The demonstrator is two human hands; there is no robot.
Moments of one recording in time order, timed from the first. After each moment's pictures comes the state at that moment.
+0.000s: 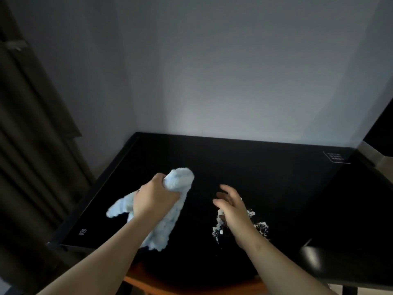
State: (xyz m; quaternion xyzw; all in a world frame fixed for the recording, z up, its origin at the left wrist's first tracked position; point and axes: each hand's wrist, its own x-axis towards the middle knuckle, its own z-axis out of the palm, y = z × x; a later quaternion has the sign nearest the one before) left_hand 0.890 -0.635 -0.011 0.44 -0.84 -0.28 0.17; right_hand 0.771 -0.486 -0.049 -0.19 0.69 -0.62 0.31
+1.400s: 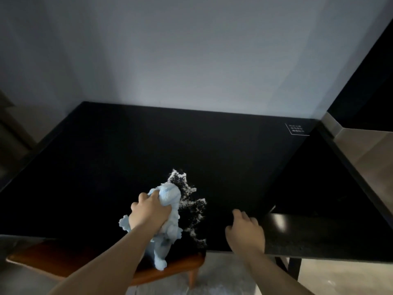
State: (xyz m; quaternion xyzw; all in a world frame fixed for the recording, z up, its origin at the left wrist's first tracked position) left_hand 0.771 -0.514 -0.135 0.52 -0.82 -0.25 -0.03; right_hand 0.664 -0.315 -0.139 -0.23 0.96 -0.07 0.14
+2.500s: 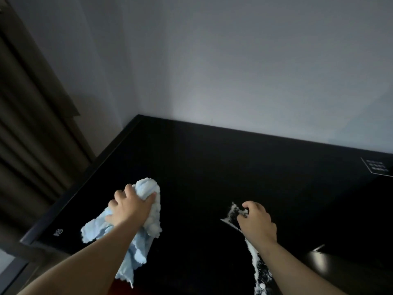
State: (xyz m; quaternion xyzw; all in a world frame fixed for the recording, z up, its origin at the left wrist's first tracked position) left_hand 0.845 -0.708 -0.123 0.66 -0.72 -0.20 0.07; right_hand 0.652 -0.494 -0.094 -0.26 0.91 -0.20 0.25
